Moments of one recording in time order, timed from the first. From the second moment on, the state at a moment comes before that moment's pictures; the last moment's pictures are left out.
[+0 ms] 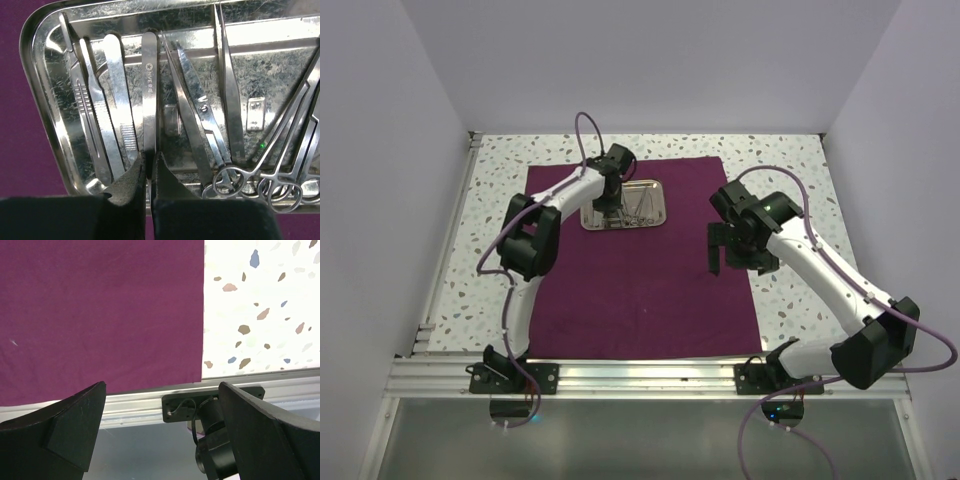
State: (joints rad) left arm -0.46 2.26 1.83 -0.73 -0.29 -0.41; right arm 0.55 1.35 1.31 -1.34 0.25 0.58
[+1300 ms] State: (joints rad) left arm -0.76 1.71 1.45 -0.87 -0.19 -0.72; right arm 0.49 1.33 1.23 -1.14 0.21 0.44
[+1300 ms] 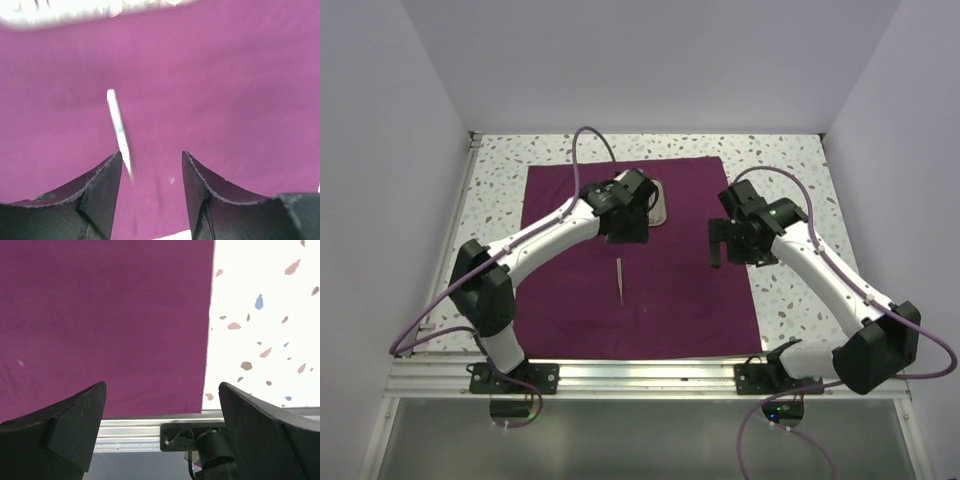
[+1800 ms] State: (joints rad) left arm -0.47 2.13 1.93 -0.89 -0.30 -0.46; right arm 0.47 1.21 1.17 -1.19 0.23 0.51
